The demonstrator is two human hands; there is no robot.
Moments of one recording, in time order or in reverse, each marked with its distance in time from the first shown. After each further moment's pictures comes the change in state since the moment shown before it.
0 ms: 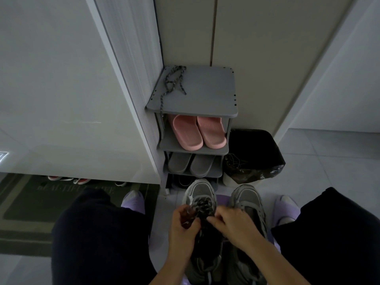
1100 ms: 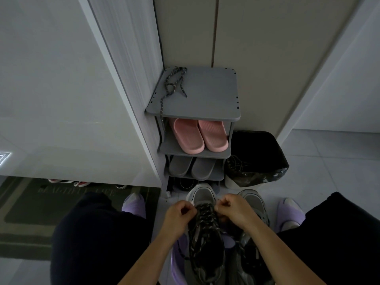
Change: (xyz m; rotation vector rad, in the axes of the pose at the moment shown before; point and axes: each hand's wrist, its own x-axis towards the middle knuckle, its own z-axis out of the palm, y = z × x) left_hand 0.058 0.023 -0.016 0.383 -0.232 0.082; right_hand 0.047 0.021 -0.004 0.602 -0.065 0.238
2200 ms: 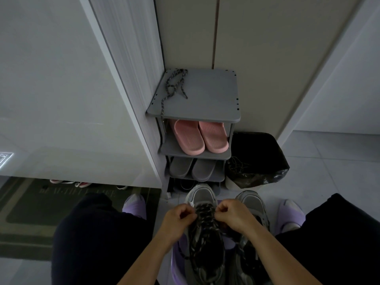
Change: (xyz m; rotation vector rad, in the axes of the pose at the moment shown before) left_hand -0.008 0.000 -0.006 -0.097 -0.084 -0.026; right_hand -0.005 0.000 0.002 -0.162 -0.042 -0.016
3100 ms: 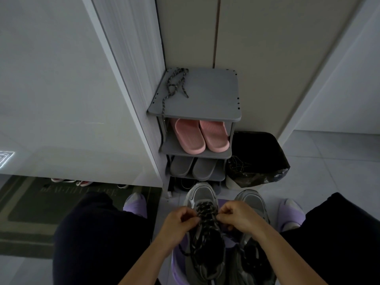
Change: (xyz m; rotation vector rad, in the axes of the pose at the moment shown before) left_hand -0.013 0.003 0.001 -0.062 -0.034 -0.064; right_hand -0.009 0.001 -0.009 0.016 -0.101 0.007
